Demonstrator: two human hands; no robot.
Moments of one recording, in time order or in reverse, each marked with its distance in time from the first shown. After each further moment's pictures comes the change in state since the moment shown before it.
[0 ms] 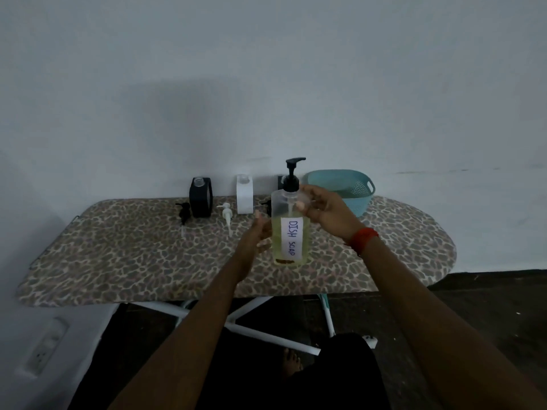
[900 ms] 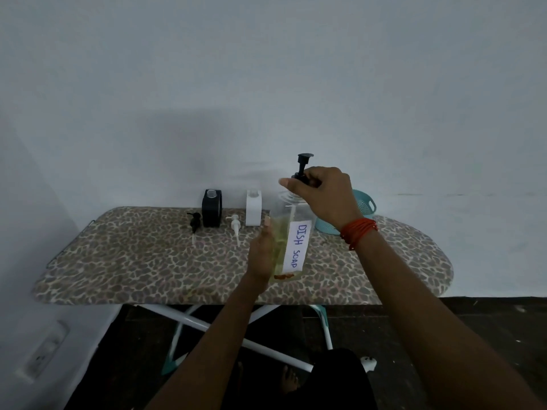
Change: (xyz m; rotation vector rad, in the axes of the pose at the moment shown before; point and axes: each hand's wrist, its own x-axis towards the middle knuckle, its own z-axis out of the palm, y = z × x) left_hand -0.072 0.046 0.033 -0.239 0.135 0.203; right_hand -0.003 -0.116 0.014 -0.282 0.295 -0.208
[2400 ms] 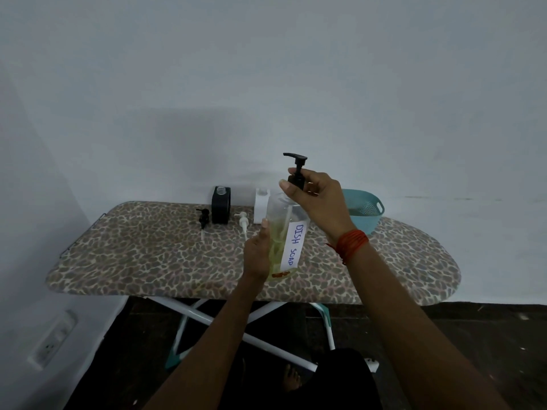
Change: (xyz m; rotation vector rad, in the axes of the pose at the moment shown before) left_hand -0.012 0.005 -0.025 0.159 0.171 0.006; right_hand -0.021 -0.019 0.031 0.388 -0.025 0.184
